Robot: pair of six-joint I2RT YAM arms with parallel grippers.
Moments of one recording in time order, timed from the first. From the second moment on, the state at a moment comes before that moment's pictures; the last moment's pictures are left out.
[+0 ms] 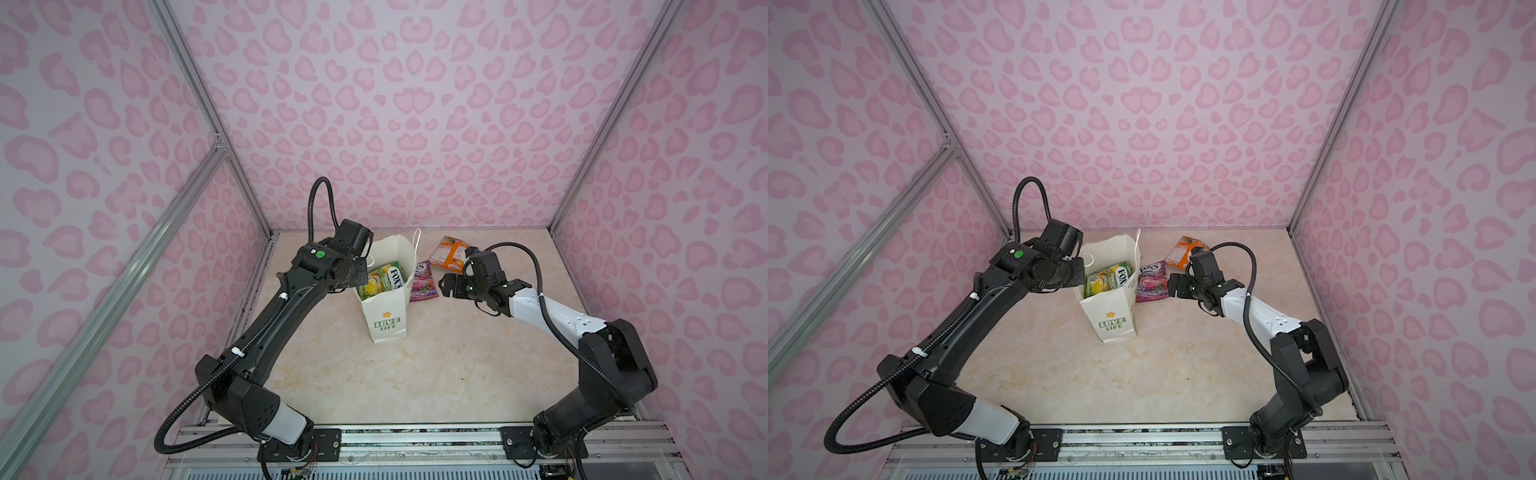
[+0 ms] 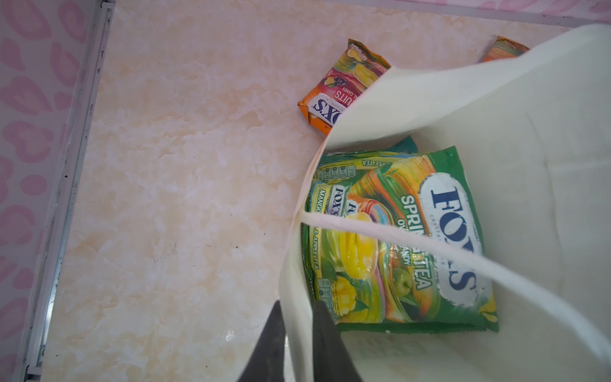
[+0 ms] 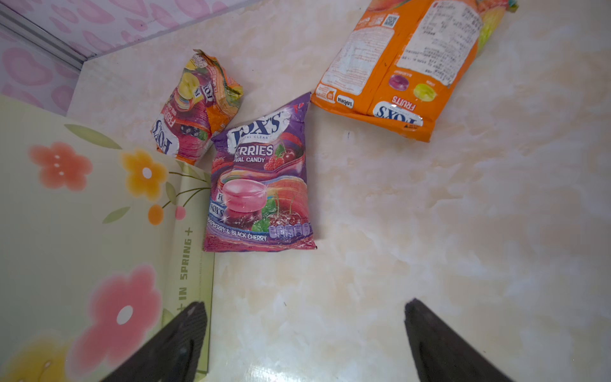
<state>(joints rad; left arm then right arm) -0.50 1.52 1.64 -1.16 -0.28 -0.52 0.41 1.63 1.07 -0.24 -0.10 0.46</state>
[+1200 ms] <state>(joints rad) -0.42 1.39 1.47 -1.02 -0.15 -0.45 0.43 2.04 1.26 -0.08 -0.31 0.53</state>
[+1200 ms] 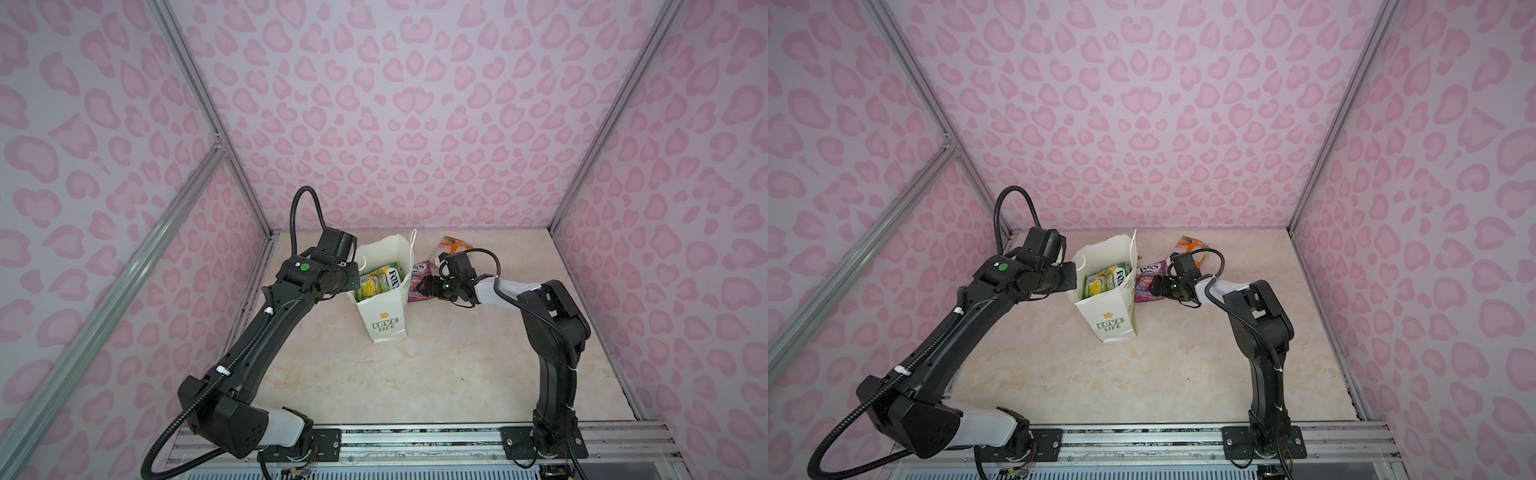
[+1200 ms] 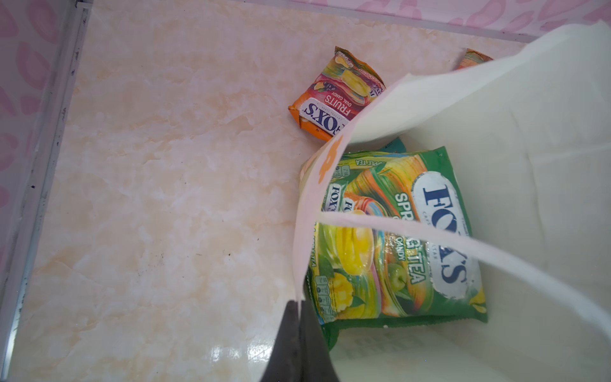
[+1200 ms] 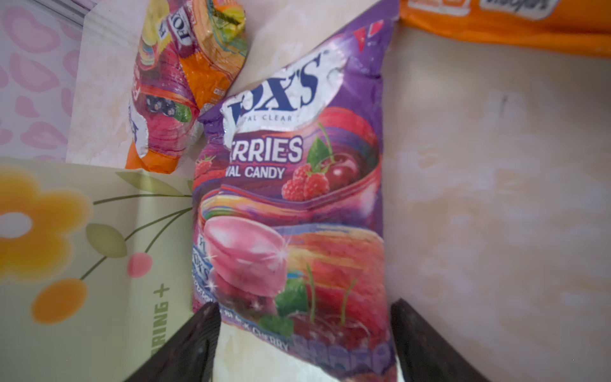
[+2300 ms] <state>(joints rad) -0.36 1.35 1.42 -0.94 0.08 -0.45 0.44 1.88 1.12 -0.03 -0.31 0.58</state>
